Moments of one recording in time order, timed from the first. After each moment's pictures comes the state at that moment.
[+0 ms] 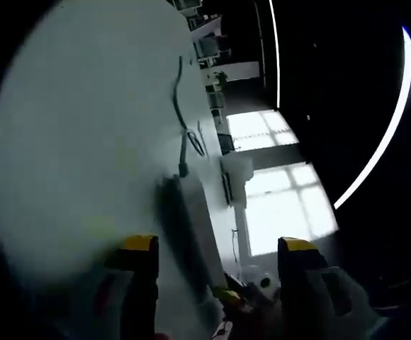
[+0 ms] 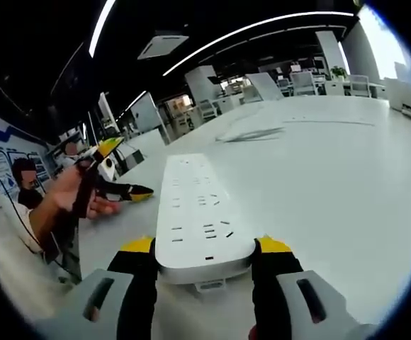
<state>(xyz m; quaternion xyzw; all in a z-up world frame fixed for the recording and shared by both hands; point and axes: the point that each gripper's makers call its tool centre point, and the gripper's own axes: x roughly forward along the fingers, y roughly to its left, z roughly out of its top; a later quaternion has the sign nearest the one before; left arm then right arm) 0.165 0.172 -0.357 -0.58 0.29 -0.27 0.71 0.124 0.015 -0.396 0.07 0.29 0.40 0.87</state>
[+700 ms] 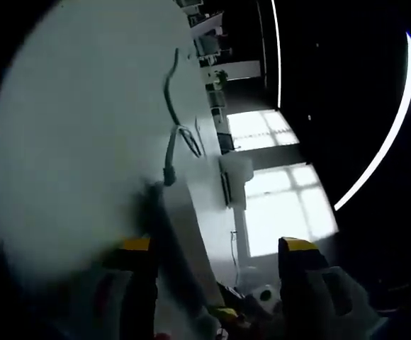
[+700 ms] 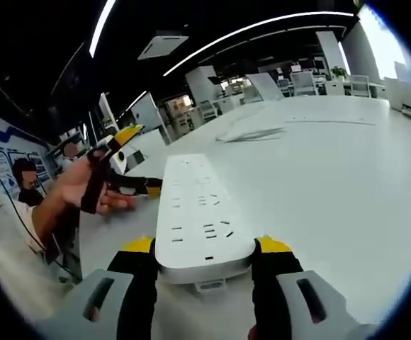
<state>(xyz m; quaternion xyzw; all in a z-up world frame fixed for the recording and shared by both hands) 0.194 0.149 -0.357 -0.59 0.30 -0.27 0.71 0.122 0.016 -0.396 0.07 0.29 0.40 0.87</state>
